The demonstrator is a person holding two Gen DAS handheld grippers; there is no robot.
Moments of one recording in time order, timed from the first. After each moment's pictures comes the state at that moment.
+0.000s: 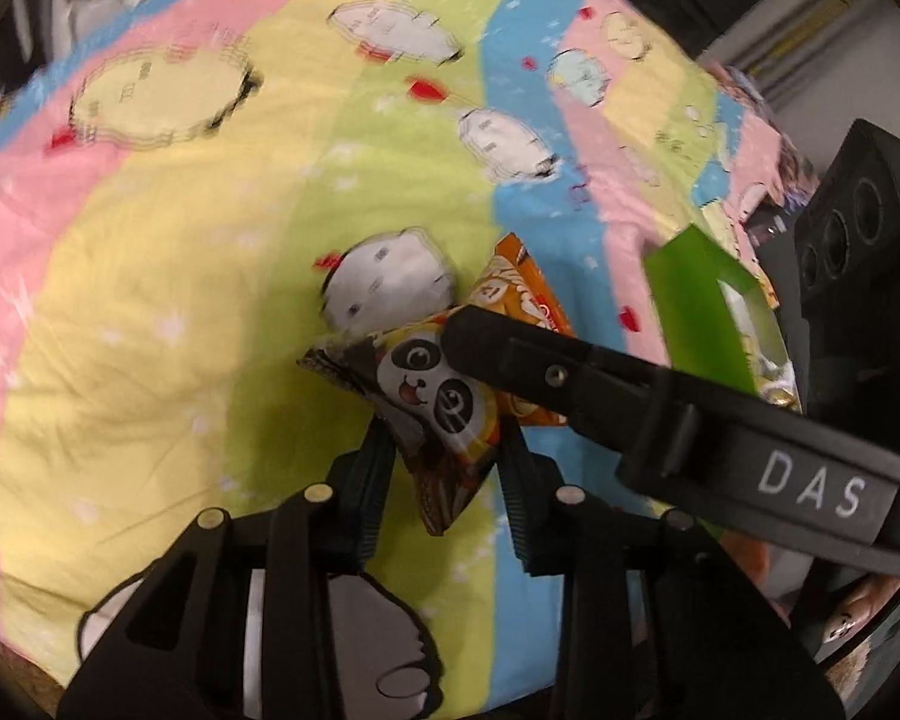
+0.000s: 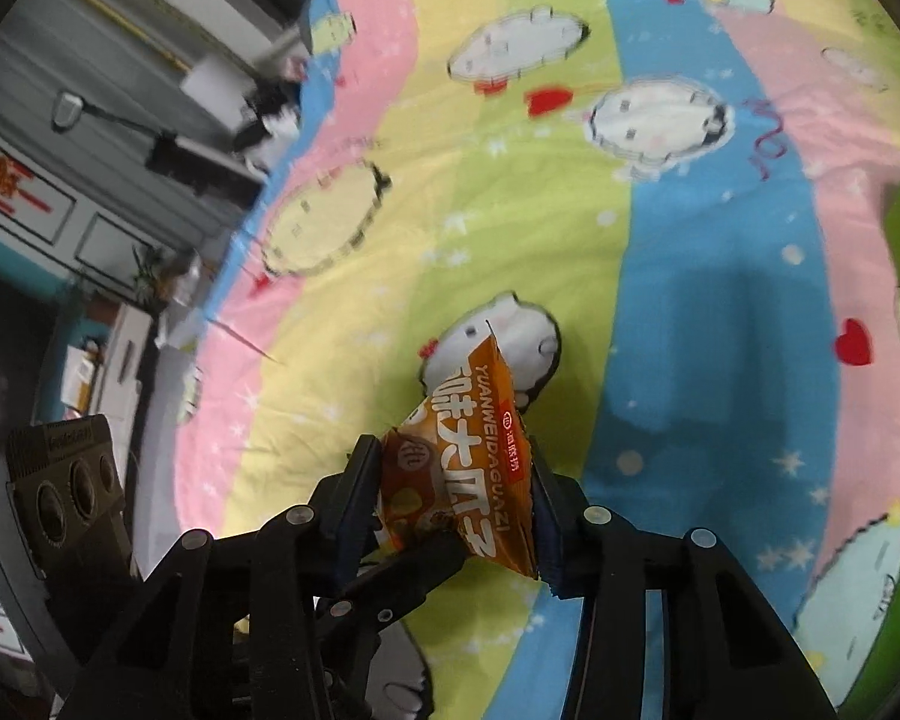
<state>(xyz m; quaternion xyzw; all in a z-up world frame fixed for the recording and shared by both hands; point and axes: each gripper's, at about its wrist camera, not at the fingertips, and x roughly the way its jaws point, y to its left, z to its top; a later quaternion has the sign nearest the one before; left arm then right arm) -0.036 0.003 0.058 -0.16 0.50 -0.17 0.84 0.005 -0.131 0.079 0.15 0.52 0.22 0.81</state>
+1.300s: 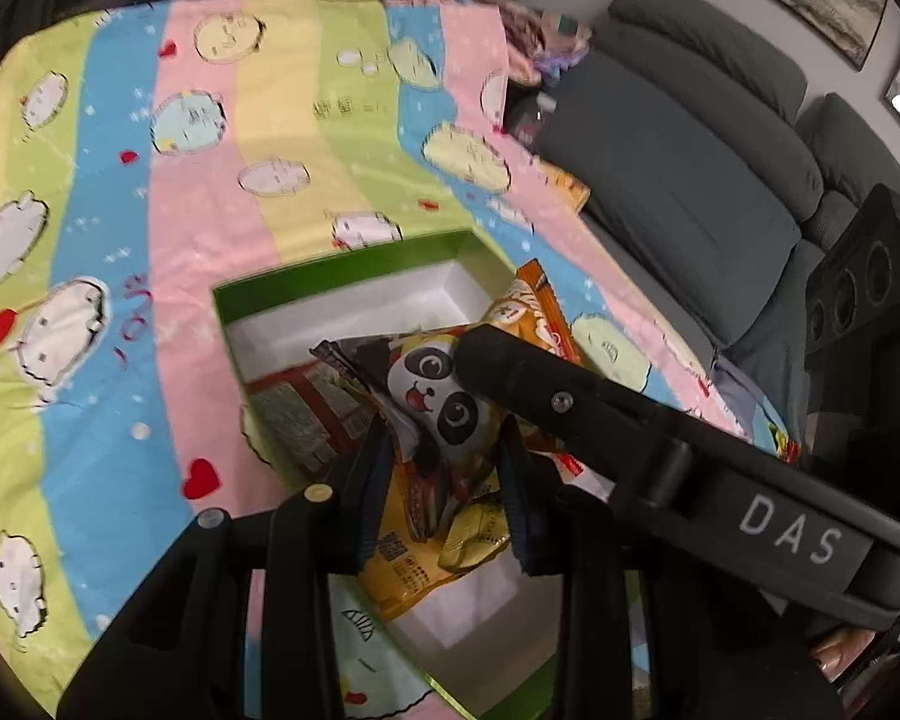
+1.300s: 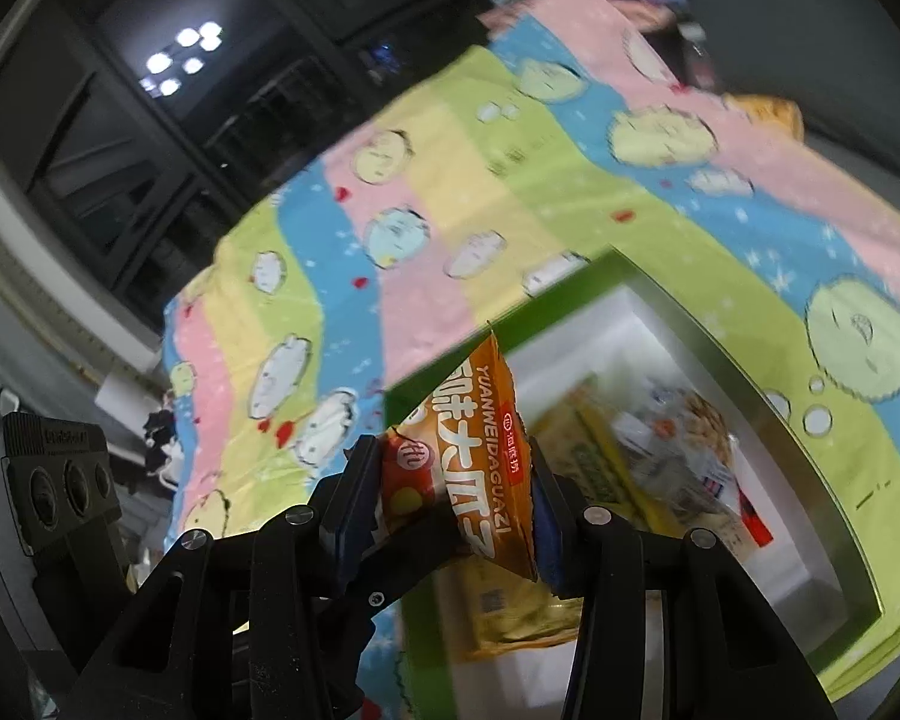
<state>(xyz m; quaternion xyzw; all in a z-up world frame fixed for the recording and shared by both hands) -0.007 -0.266 0.120 0.01 0.43 -0.40 0.81 -0.060 -0.393 0.137 0.31 0.32 -0.02 0.90</state>
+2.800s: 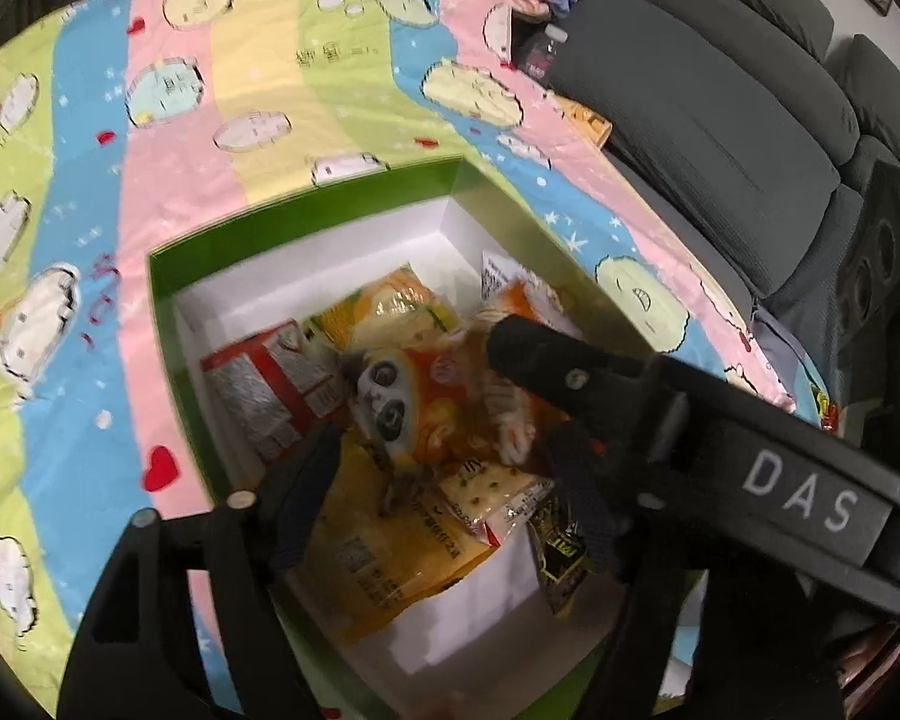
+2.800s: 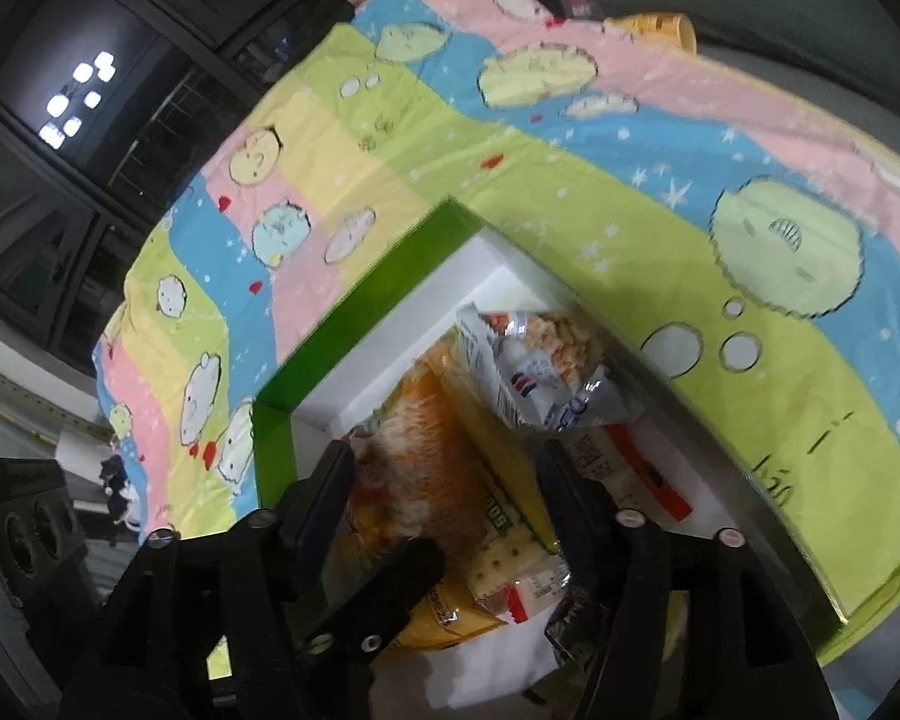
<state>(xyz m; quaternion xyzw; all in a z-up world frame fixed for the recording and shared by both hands) -0.010 -0.304 0.099 0.07 0.46 -0.37 0.80 -0.073 -0.437 0.103 0.36 0.36 -0.10 0.86</state>
